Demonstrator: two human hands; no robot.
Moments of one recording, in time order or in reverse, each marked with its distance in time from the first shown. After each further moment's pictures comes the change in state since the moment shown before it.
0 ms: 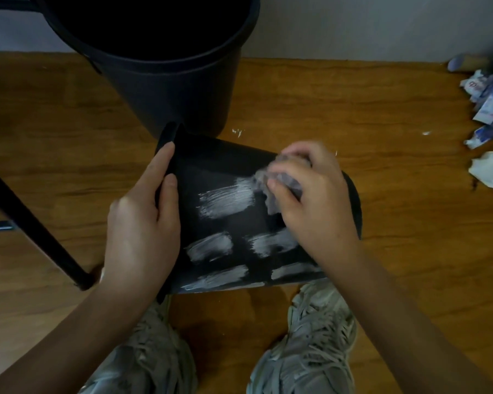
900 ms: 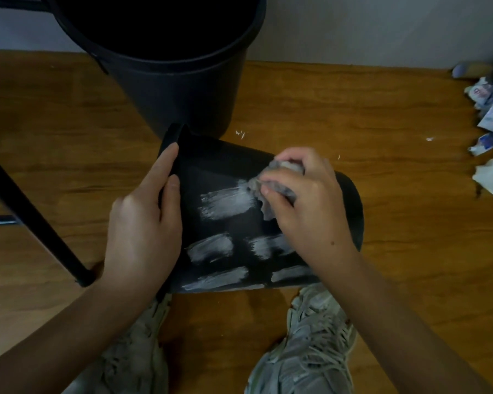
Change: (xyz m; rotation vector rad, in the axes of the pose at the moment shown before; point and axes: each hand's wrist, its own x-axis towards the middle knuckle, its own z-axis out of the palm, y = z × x) left_hand -0.001 0.000 -0.001 0.059 0.025 0.058; right_hand -0.001 -0.011 0.002 0.031 -0.009 -0.029
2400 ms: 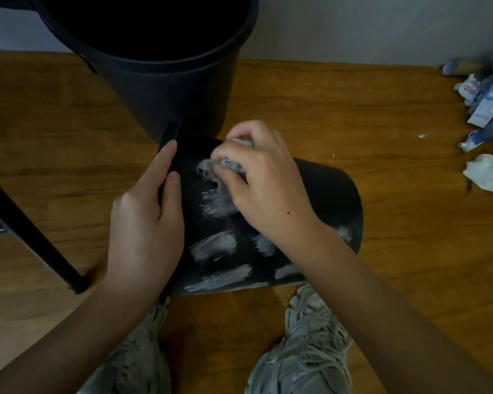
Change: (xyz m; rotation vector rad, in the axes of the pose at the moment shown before) left_hand 0.005 0.003 0.007 -0.120 -0.028 -0.034; right_hand 0.036 -0.033 0.019 0.026 -0.096 -0.080
